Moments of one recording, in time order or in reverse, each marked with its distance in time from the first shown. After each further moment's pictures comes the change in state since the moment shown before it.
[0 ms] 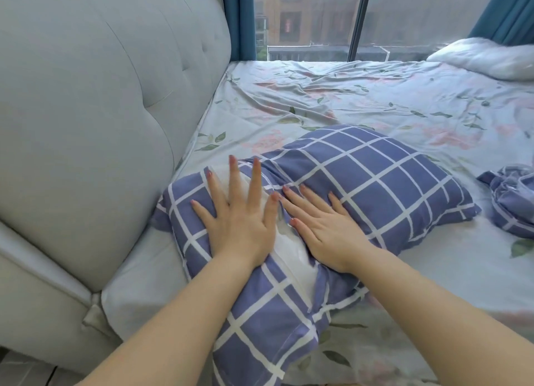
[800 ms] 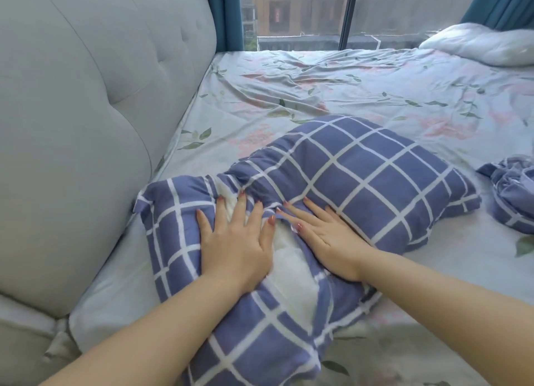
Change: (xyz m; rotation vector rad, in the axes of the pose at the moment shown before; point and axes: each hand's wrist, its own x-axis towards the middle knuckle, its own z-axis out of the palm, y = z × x) left_hand 0.000 -0.002 0.021 0.243 -0.317 0.079; right_hand 0.004 0.034 0.019 0.305 -0.139 0.009
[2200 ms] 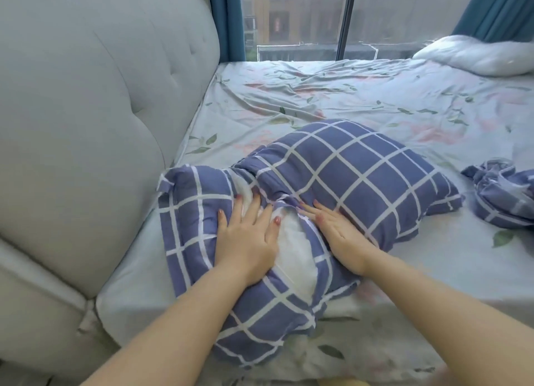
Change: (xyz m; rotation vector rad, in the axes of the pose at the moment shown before) left_hand -0.014 0.001 -0.008 -0.130 -0.005 0.127; right_hand -0.026 0.004 0.000 0.268 0.169 0.059
